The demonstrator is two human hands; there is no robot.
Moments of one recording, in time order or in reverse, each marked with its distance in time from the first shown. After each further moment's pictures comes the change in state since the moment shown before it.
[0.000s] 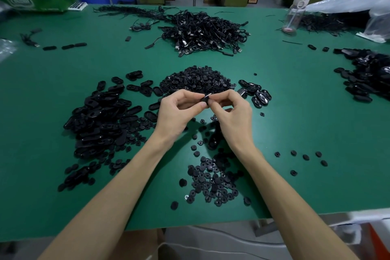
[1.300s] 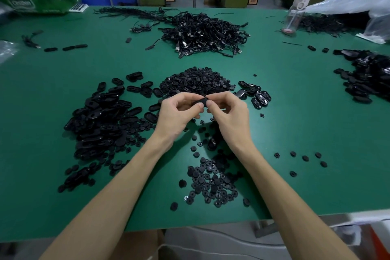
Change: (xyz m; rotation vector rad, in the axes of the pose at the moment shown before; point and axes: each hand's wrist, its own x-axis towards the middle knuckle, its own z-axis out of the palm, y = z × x) left_hand 0.001 -0.001 -0.001 0.007 0.021 -0.064; right_hand 0.004 0.003 0.002 0.042 -0.058 0.008
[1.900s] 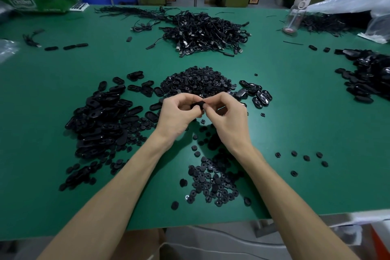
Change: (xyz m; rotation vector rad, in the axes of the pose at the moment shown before) left_hand 0.001 0.000 0.000 0.092 0.012 -0.010; right_hand -0.005 -0.003 0.004 -0.140 -0.028 -0.108
